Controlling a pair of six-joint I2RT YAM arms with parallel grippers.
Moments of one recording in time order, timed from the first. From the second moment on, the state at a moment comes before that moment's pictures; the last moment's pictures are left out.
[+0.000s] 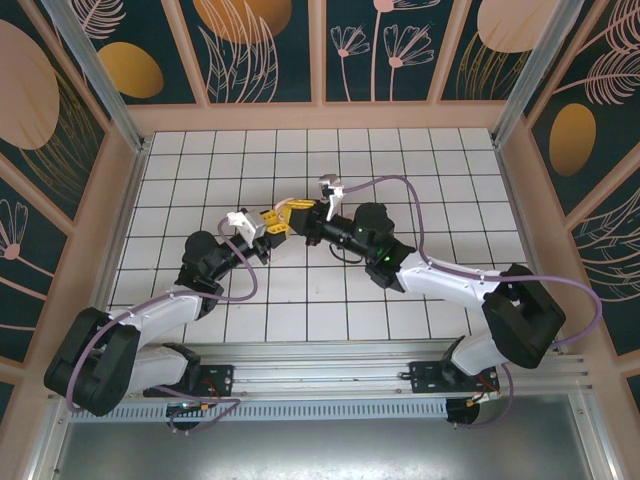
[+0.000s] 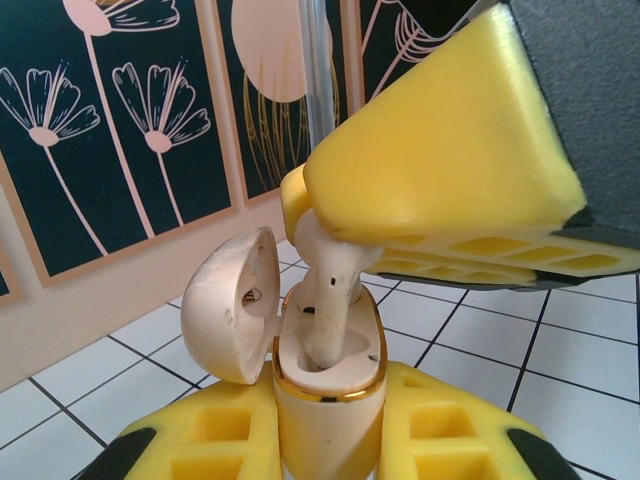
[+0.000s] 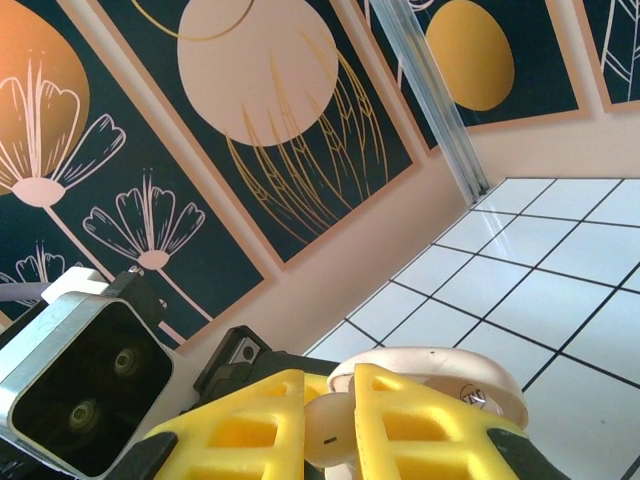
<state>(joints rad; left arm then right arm) -0.45 1.23 0.39 0.96 0.53 0.03 0.85 1.45 0.83 0.68 -0.26 0.52</state>
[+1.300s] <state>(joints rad) -0.45 1.21 0.39 0.92 0.62 0.05 0.76 1.42 0.88 0.48 -0.49 0.36</state>
